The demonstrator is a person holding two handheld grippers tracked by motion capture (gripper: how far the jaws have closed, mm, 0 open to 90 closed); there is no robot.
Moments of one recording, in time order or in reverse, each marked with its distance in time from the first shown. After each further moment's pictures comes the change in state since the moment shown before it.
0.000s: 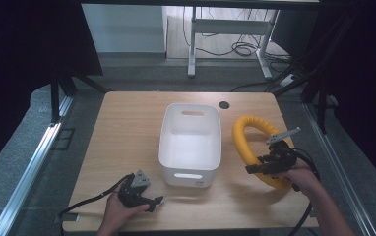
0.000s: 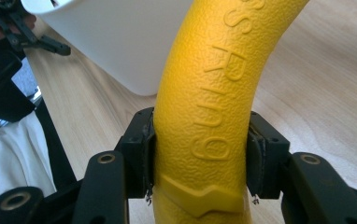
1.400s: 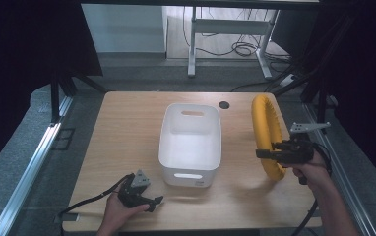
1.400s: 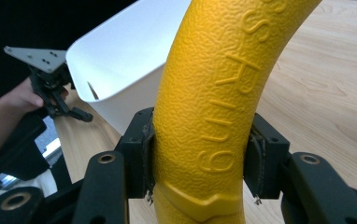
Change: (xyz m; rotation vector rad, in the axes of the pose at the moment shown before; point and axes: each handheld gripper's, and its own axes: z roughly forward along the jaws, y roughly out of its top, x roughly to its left) left arm 0.000 0.000 0.000 -0.003 0.002 0.000; right arm -0.005 0.004 -0.047 -0.298 0.022 0.002
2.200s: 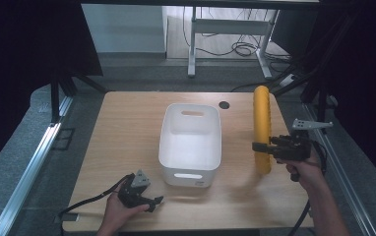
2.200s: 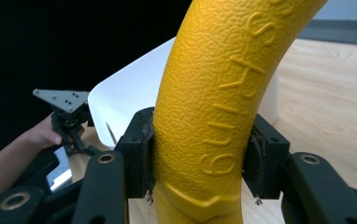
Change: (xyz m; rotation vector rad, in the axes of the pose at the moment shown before) left arm 0.000 0.000 0.000 -0.001 0.001 0.001; right arm 0.010 0.009 0.005 -0.163 0.040 0.008
